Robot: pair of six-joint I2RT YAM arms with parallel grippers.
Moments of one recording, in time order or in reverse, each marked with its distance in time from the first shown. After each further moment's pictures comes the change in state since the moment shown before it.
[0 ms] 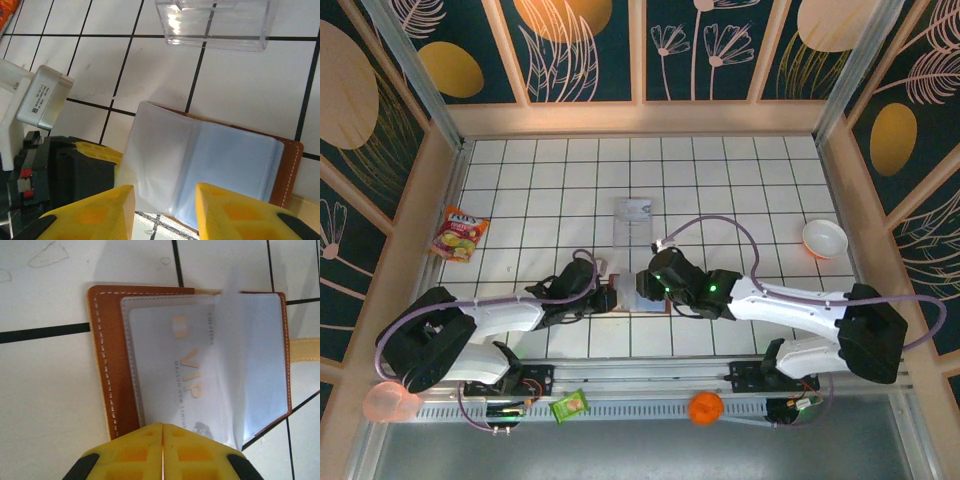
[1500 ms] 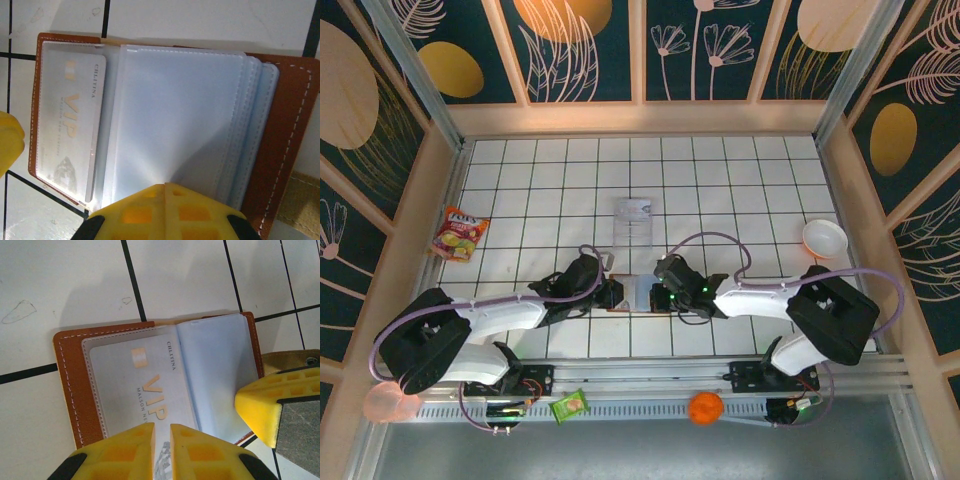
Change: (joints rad) left arm -0.039 -0.007 0.048 -0.006 -0.073 0.037; right arm -0.109 0.185 -0.154 0.179 -0.228 0.053
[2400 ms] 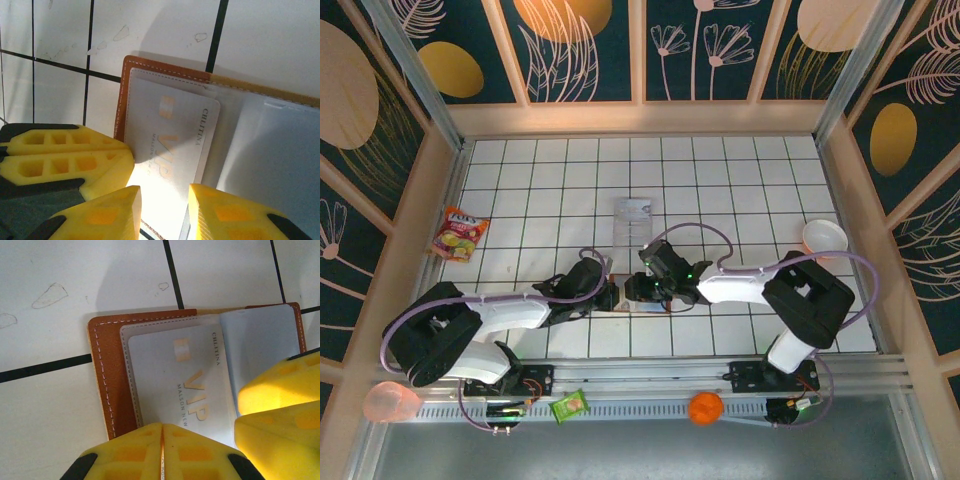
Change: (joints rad) left arm 0.001 0.058 -0.014 0.010 -0.045 0.019; right arm -0.029 0.151 0.149 0.077 -0.189 0.014
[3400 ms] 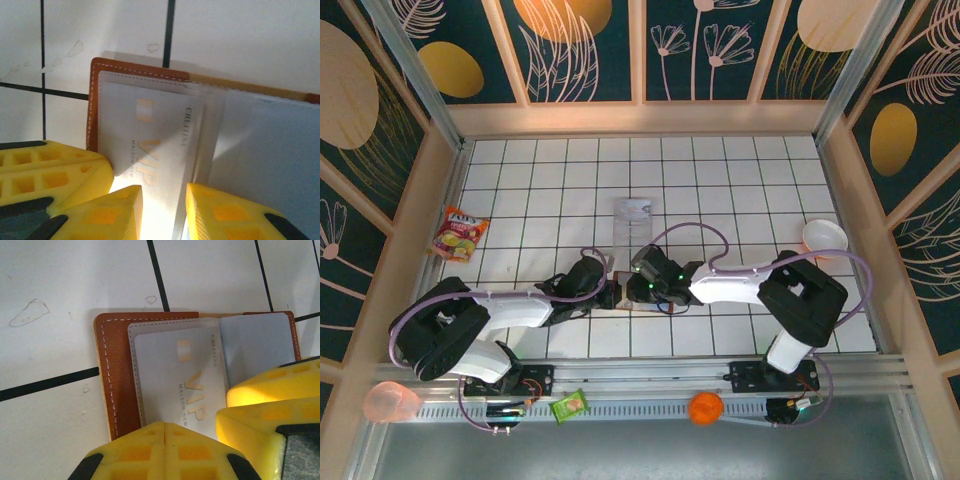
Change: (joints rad) left arm 0.014 0.044 -0.008 0.090 0.027 0.000; right arm 0.058 0.025 0.063 -0.137 0.198 0.068
